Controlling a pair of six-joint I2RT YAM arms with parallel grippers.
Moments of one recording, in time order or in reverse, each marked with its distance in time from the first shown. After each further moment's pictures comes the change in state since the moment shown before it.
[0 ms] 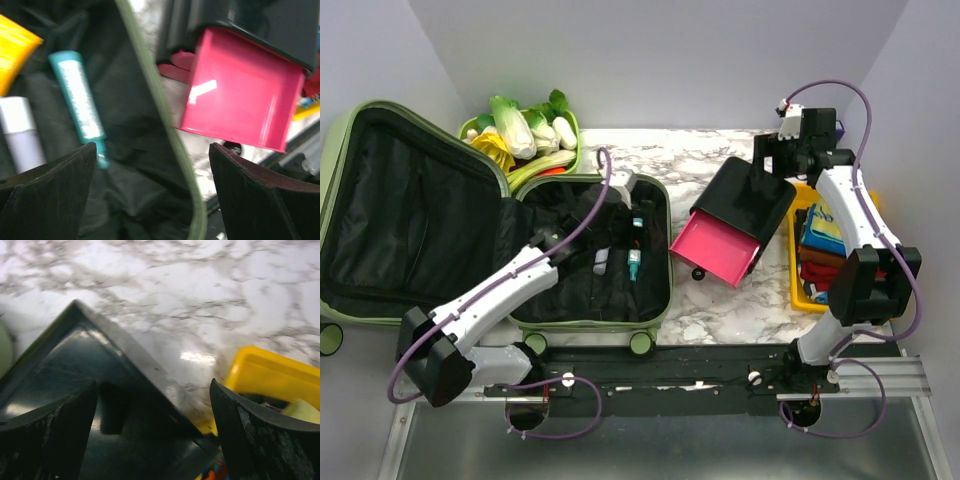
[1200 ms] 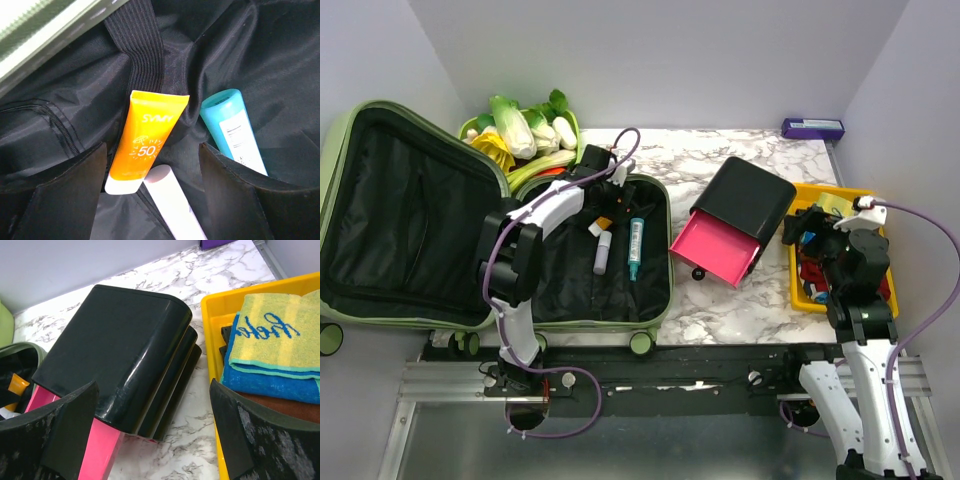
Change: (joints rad) left arm 0.415 0.637 0.362 -0.106 0.211 0.660; right arm 0.000 -1.119 -0.803 0.204 0.326 0.412
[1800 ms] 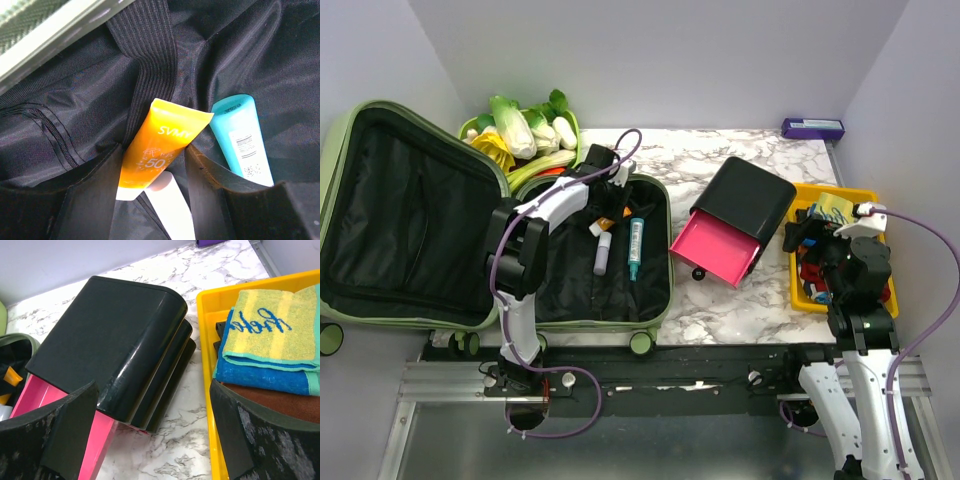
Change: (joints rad) left arm 0.003 0.081 0.054 -0.047 -0.029 -0.027; right arm 0.000 -0.057 -0.013 -0.055 0.002 -0.033
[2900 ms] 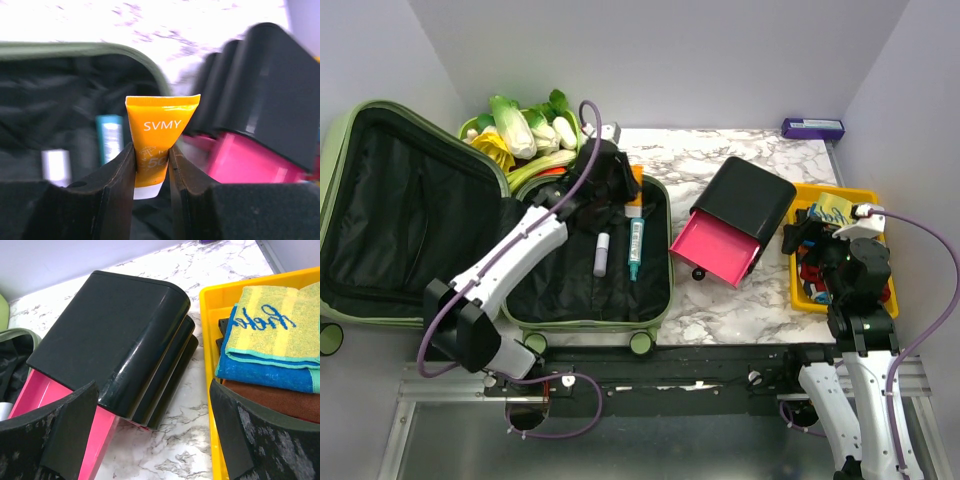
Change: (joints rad) left arm -0.146 -0.484 -0.089 0.074 -0.211 -0.555; right arm 0.000 -0.009 -0.005 -0.015 -0.020 -0.003
